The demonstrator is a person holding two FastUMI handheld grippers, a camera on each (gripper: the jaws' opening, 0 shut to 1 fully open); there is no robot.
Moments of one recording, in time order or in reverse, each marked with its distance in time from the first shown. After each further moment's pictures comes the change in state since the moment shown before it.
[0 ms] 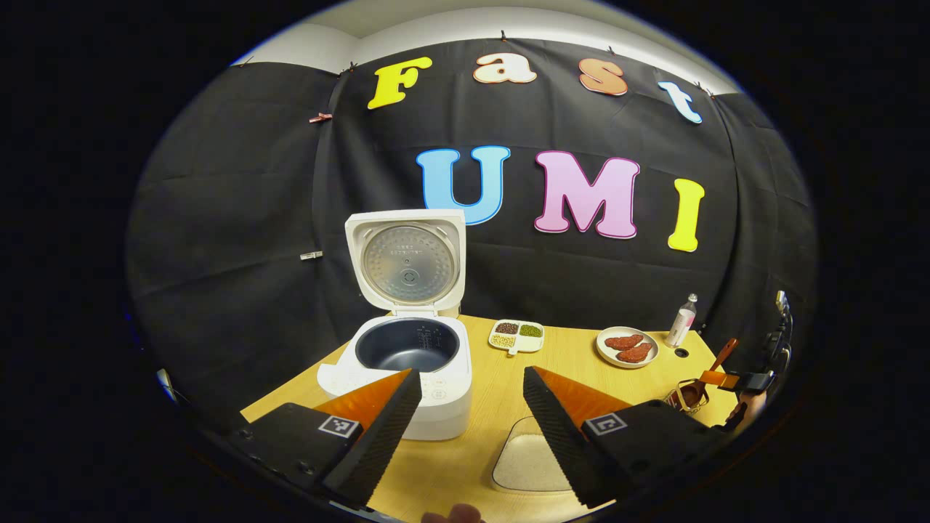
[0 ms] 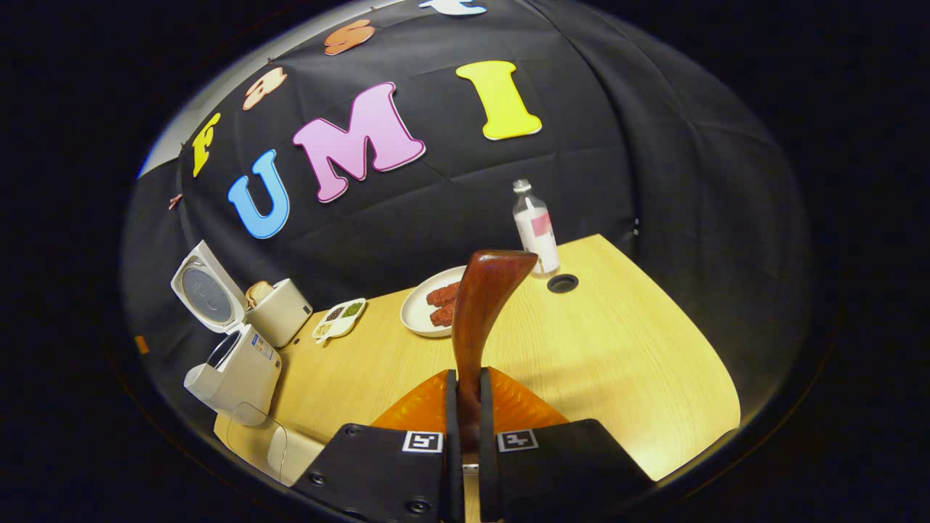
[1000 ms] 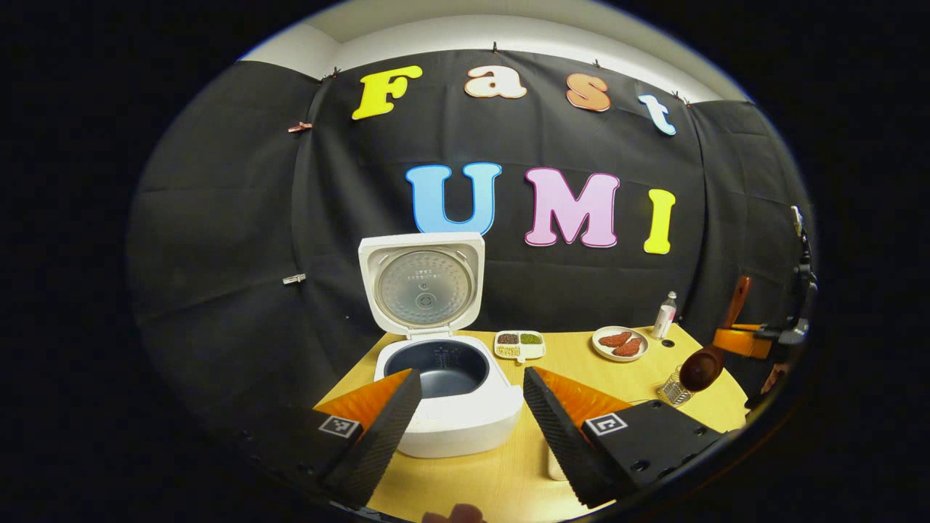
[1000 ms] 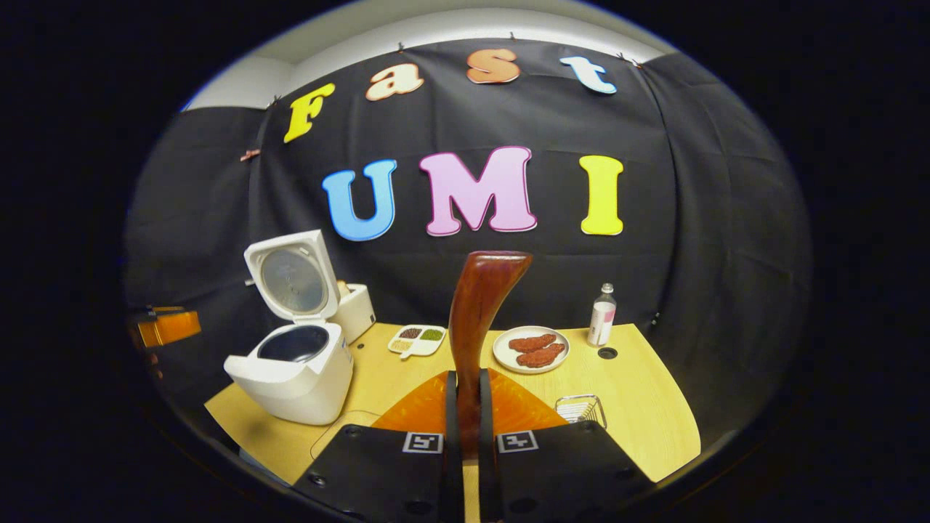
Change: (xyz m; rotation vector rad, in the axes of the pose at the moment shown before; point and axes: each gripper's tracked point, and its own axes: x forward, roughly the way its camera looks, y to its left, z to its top) left arm -0.008 0.095 0.032 0.070 -0.042 -0.179; right arm -0.133 0.232 0.017 -0.302 -0.125 0.033
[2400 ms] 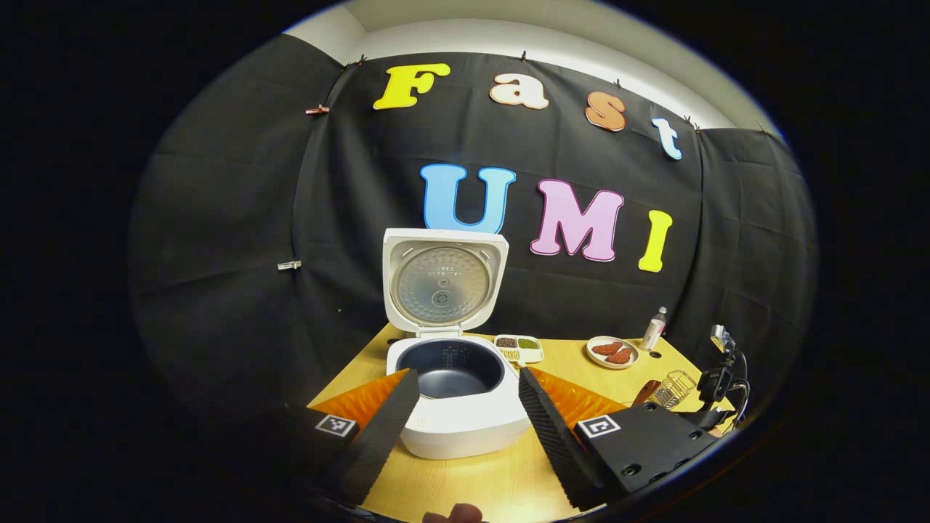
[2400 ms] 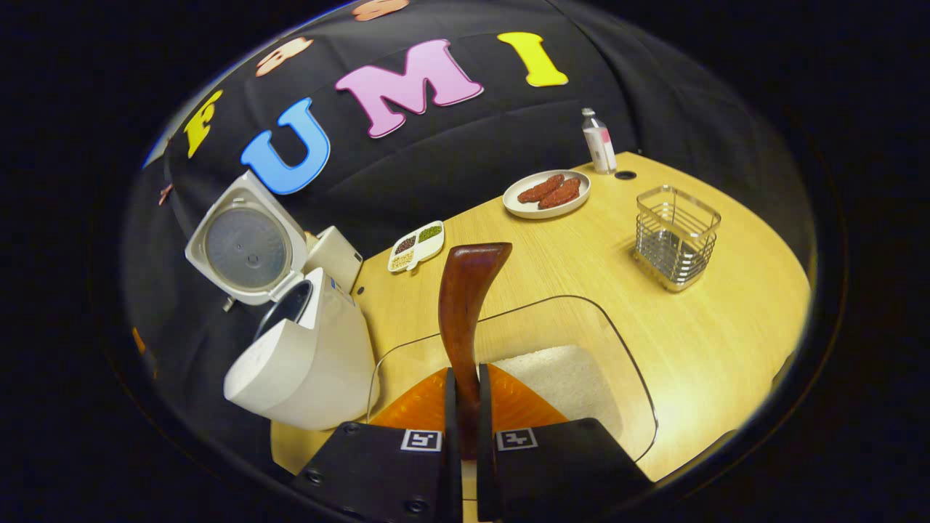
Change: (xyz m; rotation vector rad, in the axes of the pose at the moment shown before) left arm -0.007 0.056 -0.012 -0.087 -0.034 -0.049; right arm 0.062 0.085 -0.158 0.588 0.328 -0.092
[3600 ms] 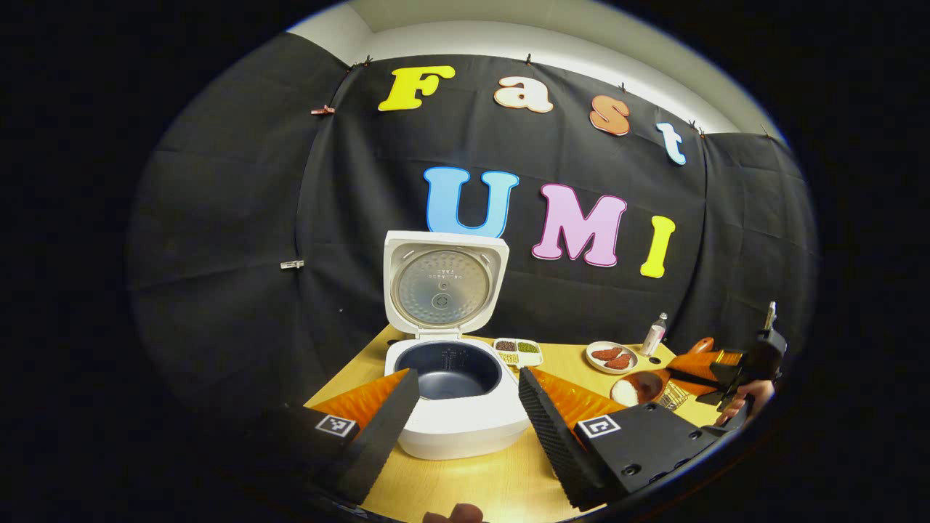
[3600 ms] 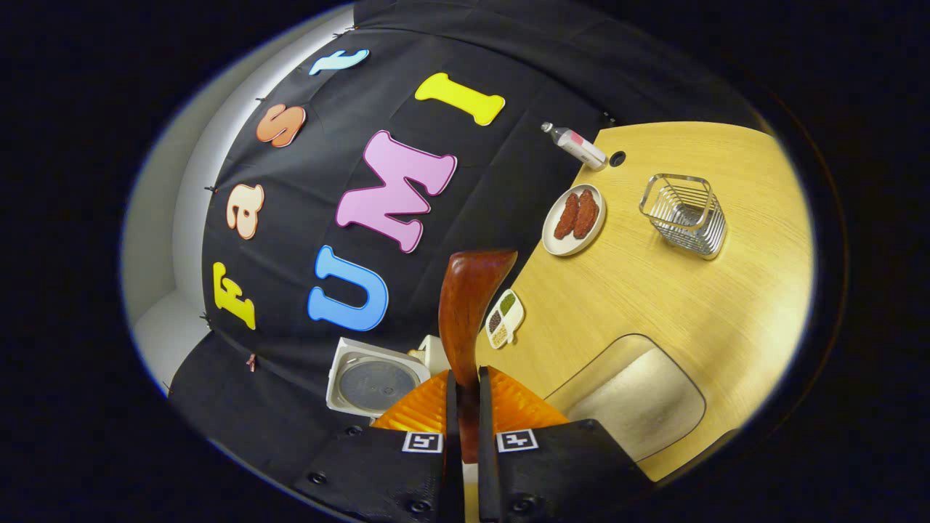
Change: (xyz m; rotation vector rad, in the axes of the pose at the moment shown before) left arm -0.002 -0.005 0.001 -0.029 -0.005 0.013; right arm -0.079 0.078 0.128 0.514 -0.204 0.313
